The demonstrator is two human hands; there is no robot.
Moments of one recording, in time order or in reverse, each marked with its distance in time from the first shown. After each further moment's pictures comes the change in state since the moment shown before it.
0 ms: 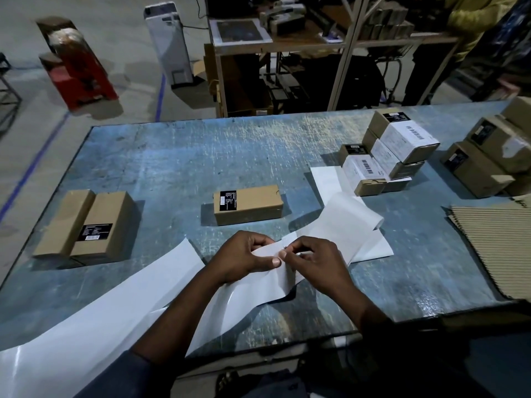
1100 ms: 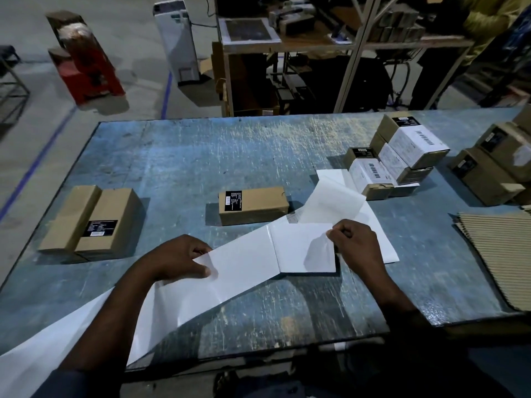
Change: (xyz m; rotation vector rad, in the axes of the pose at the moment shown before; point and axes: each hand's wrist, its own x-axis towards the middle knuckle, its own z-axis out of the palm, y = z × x) left_hand -0.039 -0.043 -0.109 0.424 -0.091 -0.280; right_hand 0.039 0.024 -0.048 -0.103 0.235 0.157
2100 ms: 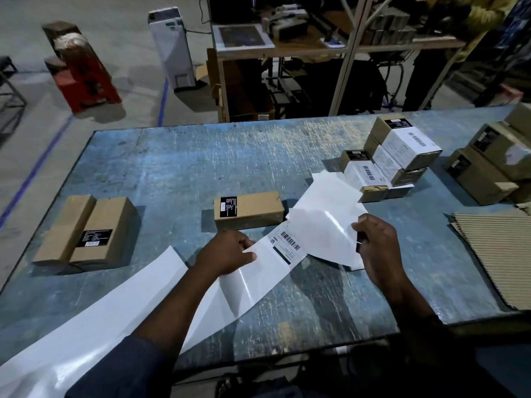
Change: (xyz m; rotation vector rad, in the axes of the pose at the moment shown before) left_hand 0.060 0.072 0.055 0.079 0.223 -0.034; right_hand -0.002 -0.006 -0.029 0.819 0.071 0.123
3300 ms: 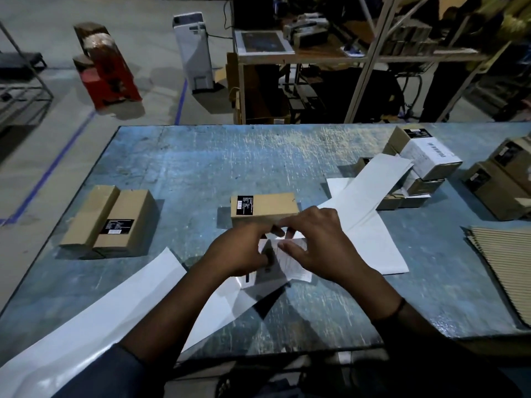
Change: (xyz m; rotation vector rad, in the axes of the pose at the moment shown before) left_hand -0.054 0.035 -0.039 0.039 0.046 0.263; right_hand -0.036 -0.014 0.089 -1.192 -0.601 -0.816
